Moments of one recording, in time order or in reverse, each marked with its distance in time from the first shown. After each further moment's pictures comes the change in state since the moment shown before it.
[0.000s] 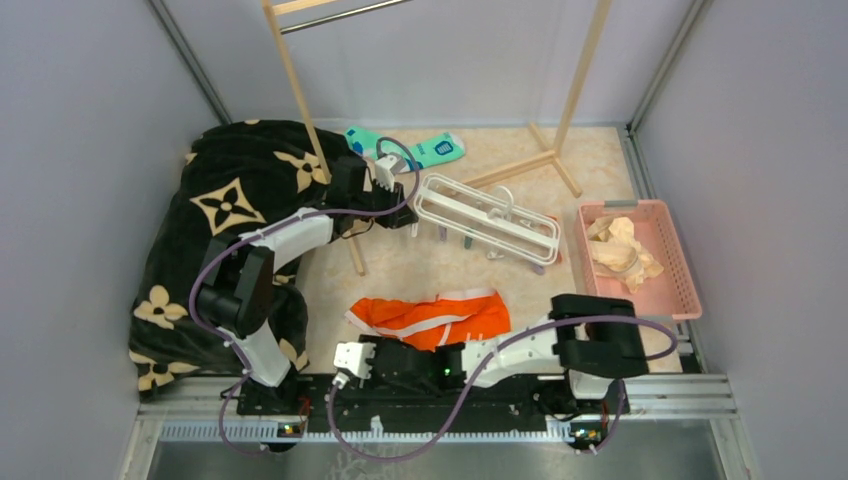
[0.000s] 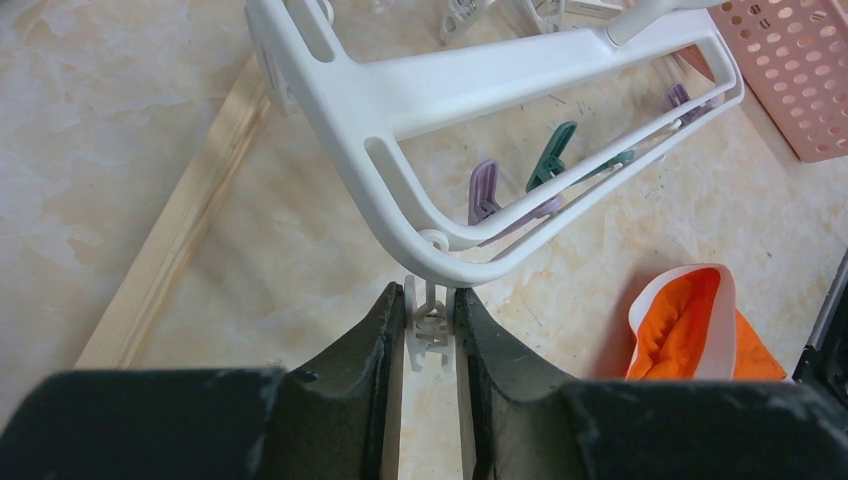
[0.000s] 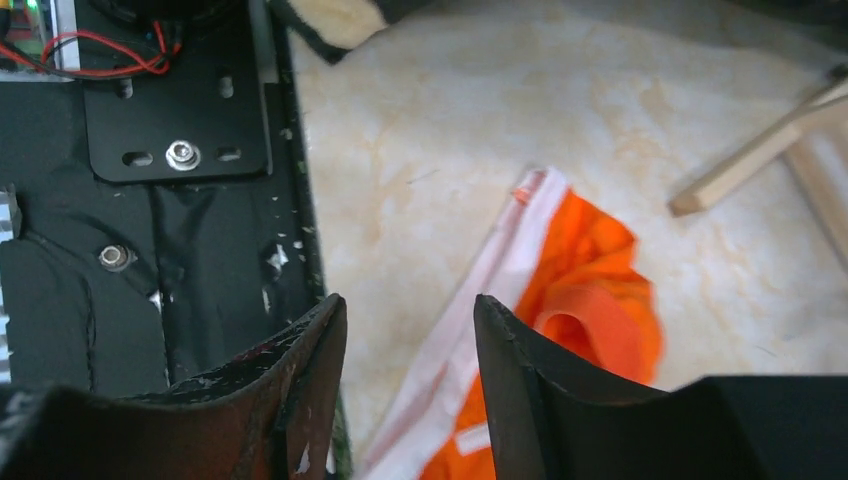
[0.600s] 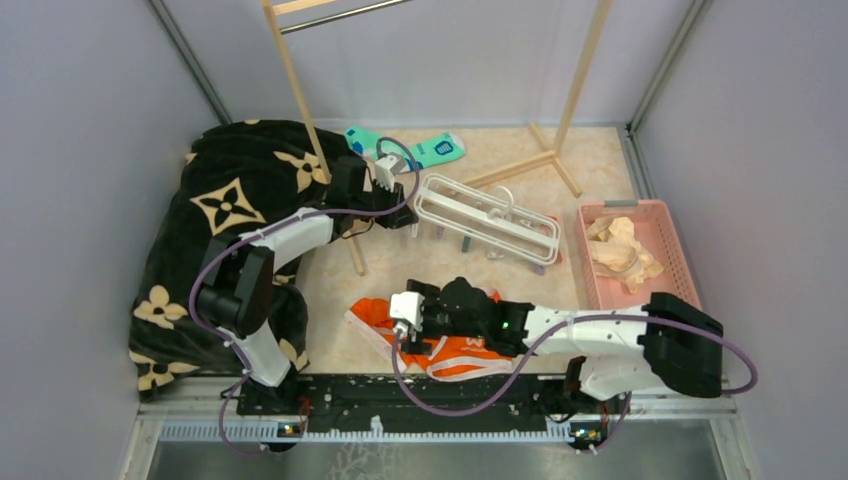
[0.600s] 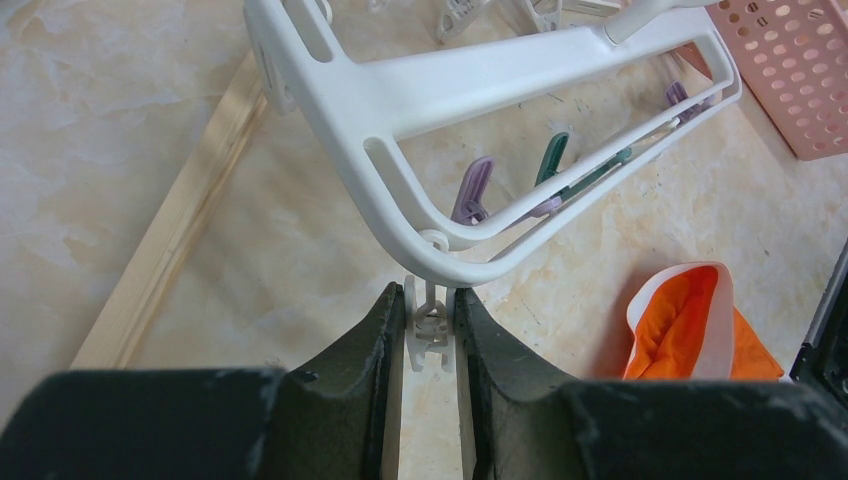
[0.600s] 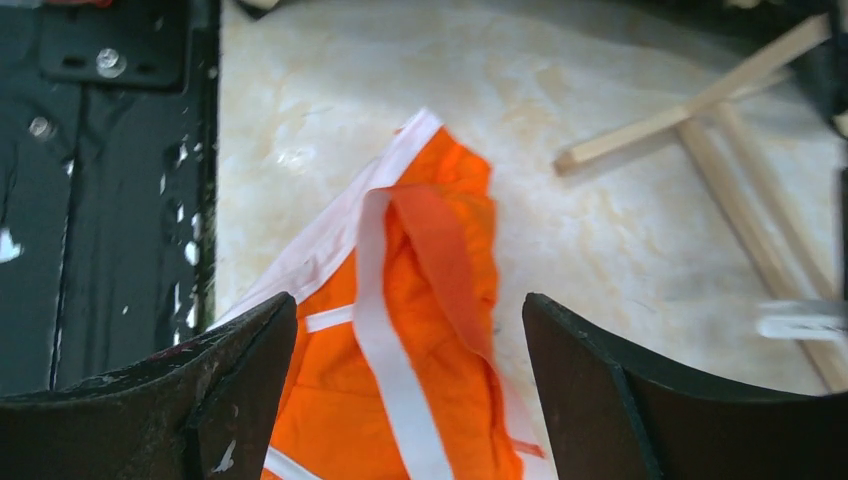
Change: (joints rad) left arm 0.000 0.000 0.000 -0.003 0.005 0.000; right arm -0.352 -0.469 -0.208 -0.138 -0.397 -0.156
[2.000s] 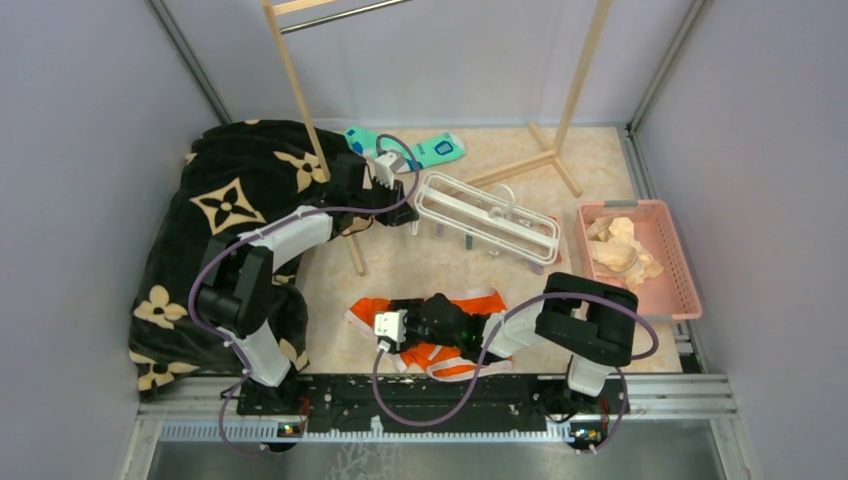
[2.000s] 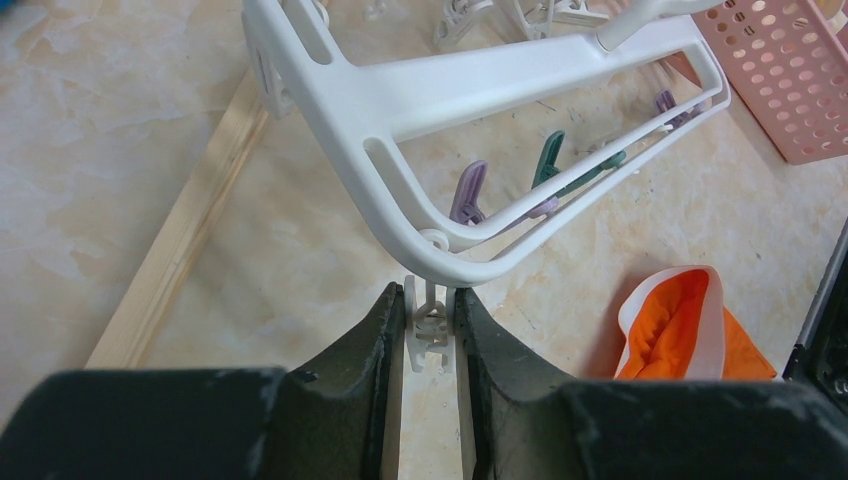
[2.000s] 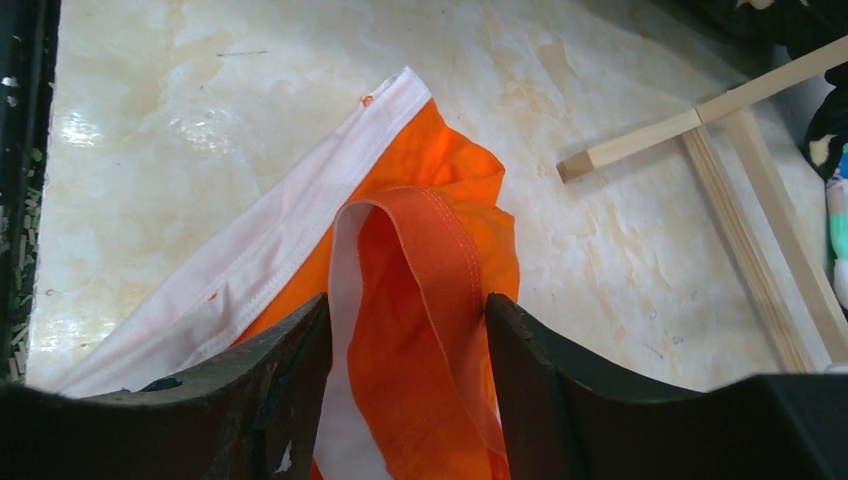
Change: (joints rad) left arm 0.003 0.000 0.019 -0.008 0.011 0.000; right arm 0.018 0.462 -0.060 0.520 0.050 -0.187
